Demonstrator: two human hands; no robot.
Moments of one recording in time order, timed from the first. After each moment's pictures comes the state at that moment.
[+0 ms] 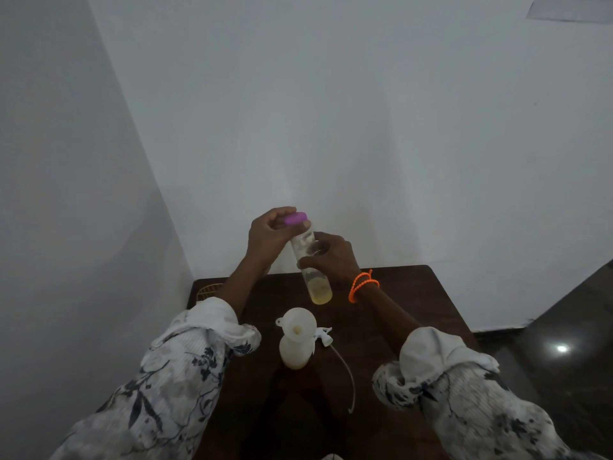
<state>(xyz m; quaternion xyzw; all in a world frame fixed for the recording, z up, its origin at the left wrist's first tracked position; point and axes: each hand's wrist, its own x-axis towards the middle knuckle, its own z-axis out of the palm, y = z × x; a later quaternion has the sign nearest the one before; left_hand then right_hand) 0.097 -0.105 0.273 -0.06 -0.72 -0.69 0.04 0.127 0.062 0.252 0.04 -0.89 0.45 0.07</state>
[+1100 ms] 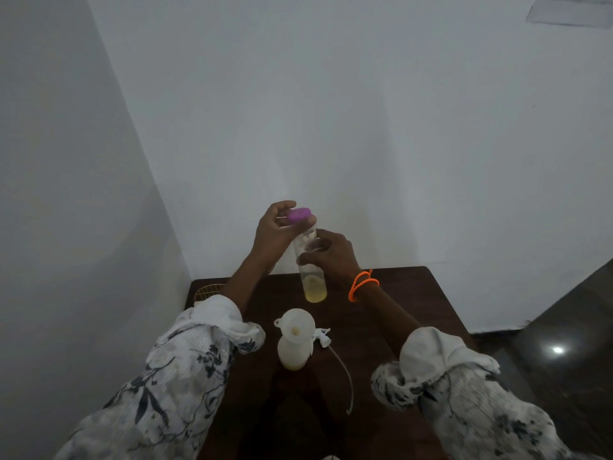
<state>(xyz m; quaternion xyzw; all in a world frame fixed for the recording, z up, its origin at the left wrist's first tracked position) 0.097 -0.094 0.282 -0.08 -0.73 -0.68 0.04 0.130 0.061 0.262 0.03 -0.88 0.47 0.06</state>
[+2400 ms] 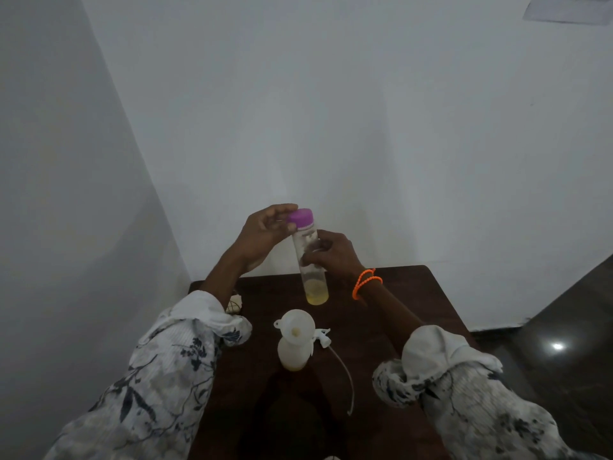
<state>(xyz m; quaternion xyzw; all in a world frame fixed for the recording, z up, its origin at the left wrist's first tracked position) 0.084 -0.127 0.283 -0.18 -0.69 -0.70 -0.06 0.128 0.068 0.267 0.03 -0.87 0.49 0.05</state>
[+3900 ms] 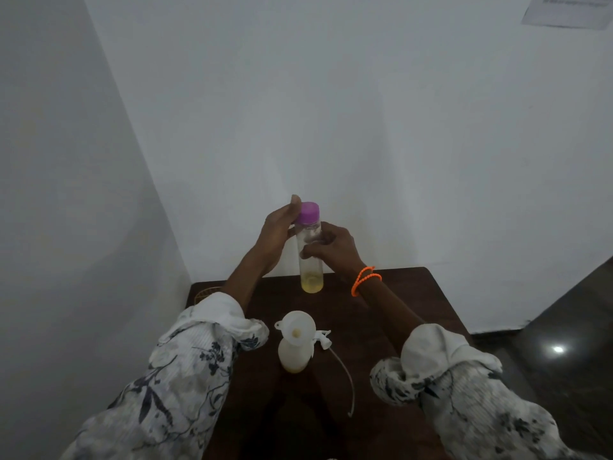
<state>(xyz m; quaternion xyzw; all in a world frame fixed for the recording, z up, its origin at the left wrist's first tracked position) 0.096 -0.092 0.298 -0.14 -0.68 -0.72 -0.06 0.127 0.063 0.278 0.01 -0.84 0.54 0.07</state>
